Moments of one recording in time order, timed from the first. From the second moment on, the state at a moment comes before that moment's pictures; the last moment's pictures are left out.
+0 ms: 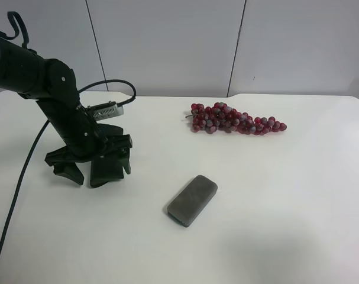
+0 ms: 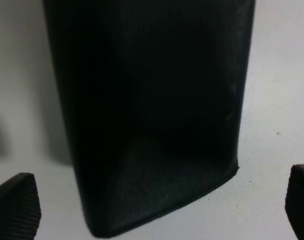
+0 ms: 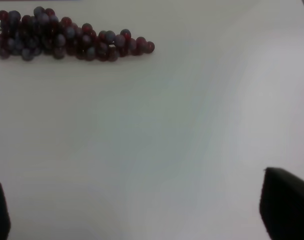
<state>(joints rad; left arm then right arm) -0.39 1.92 -1.05 -0.25 0.64 -0.37 0.06 0.00 -0.51 -0.01 1.06 0.00</state>
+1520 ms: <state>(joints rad) -0.40 1.98 -1.06 -0.23 0.53 -0.34 0.06 0.00 -0.51 -0.01 1.06 0.00</state>
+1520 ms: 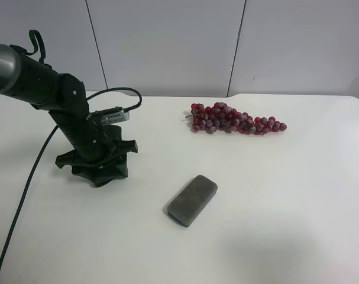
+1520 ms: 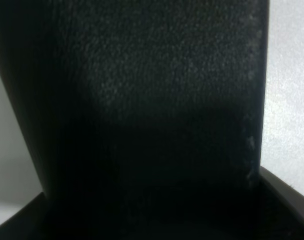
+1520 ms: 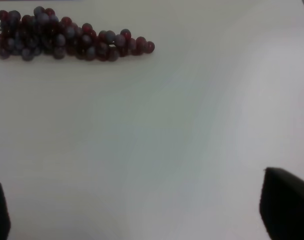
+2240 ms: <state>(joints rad) -0.40 1.57 -1.05 -0.23 0.76 0.00 0.06 0.00 -0.51 -0.01 1.06 0.00</state>
